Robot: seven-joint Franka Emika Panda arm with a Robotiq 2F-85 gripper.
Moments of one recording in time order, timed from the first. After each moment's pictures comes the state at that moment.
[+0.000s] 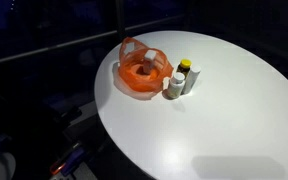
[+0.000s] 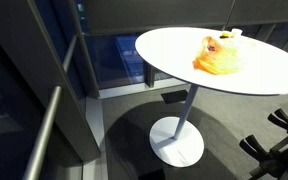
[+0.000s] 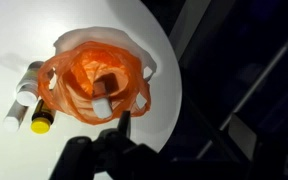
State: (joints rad) arm 0.07 -0.60 -0.22 -2.44 0.21 2.03 -0.29
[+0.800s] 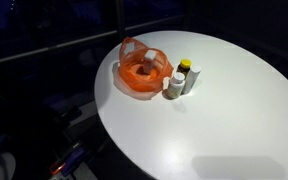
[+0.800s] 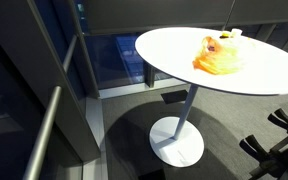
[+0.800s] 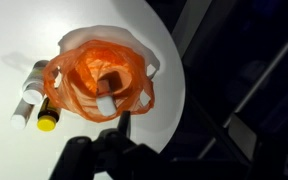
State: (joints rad) arm 0.04 -0.59 -0.21 -2.43 0.21 2.03 -0.29
